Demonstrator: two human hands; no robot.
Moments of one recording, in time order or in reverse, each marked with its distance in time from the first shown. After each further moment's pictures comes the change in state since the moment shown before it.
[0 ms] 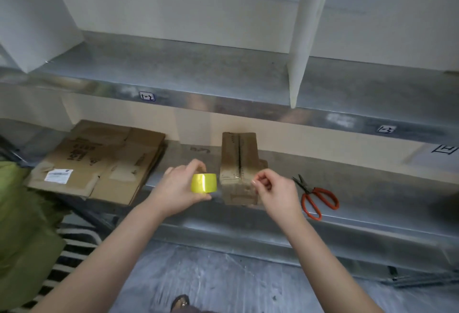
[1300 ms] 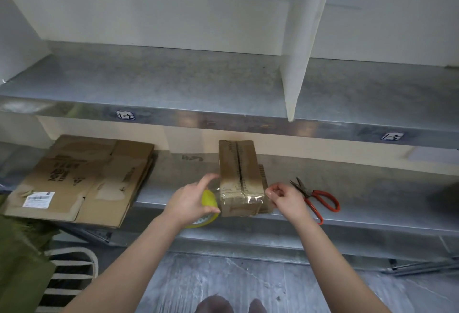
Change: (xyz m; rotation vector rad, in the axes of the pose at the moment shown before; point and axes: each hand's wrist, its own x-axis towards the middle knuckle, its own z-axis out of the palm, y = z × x) left_hand 0.049 -0.015 0.057 -0.027 -0.178 -0.035; right_hand 0.044 0.089 0.018 0.167 -0.138 0.400
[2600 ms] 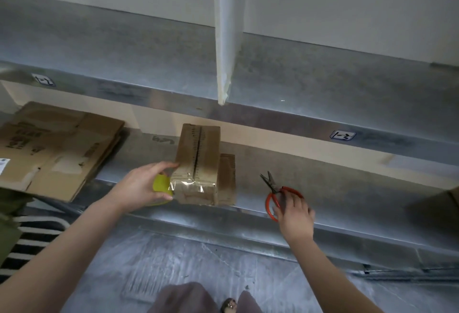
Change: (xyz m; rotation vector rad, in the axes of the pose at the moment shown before) left_hand 0.006 -0.004 0.014 -0.011 0.081 0.034; right_hand 0.027 0.155 -0.062 -0.848 0.117 -0.034
